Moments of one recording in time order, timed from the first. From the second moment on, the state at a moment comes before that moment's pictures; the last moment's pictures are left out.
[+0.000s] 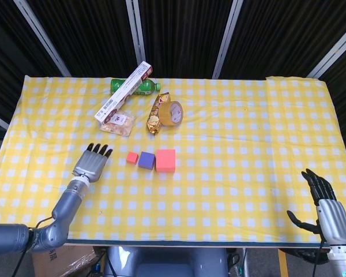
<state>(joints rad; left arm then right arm) -0.94 -1.36 -0.04 -1.77 0.42 1.04 0.99 0.03 -1.04 0.02 -1.80 -1.55 1.50 0.23</state>
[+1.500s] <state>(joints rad) -1.02 -1.57 -0.02 -1.64 0.39 1.05 0.97 0.03 -1.04 0.02 -1.79 -1.57 1.50 0.23</state>
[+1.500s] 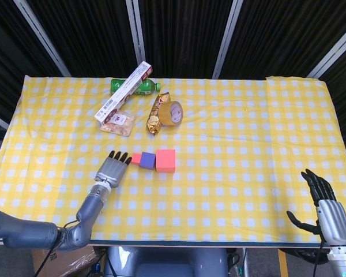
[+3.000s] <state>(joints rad) -0.54 -1.12 0.16 -1.95 1.17 1.56 0.47 0.02 -1.07 0.04 -1.77 -1.54 1.52 0.08</state>
